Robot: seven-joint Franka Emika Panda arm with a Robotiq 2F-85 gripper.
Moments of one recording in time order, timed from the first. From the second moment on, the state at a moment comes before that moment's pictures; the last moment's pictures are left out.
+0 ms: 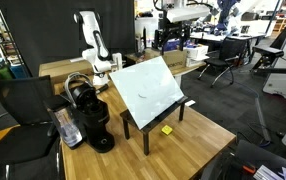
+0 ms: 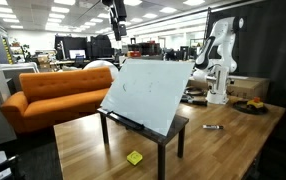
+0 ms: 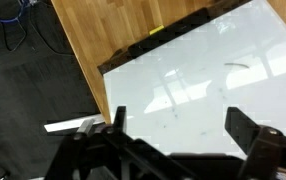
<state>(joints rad) -0.10 -0.13 -0.03 -1.93 -0.16 1.90 0.41</state>
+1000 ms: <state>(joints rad) -0.10 0.11 -0.10 -1.76 -0.14 2.05 0.67</state>
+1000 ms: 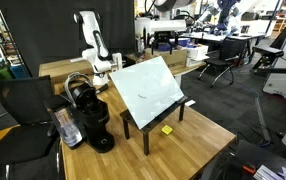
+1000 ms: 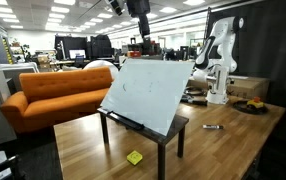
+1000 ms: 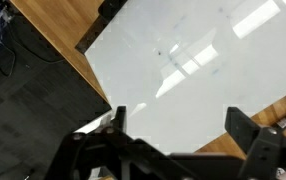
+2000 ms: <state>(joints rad) -0.10 0.14 -0.12 -1.74 -0.09 2.12 0.70</state>
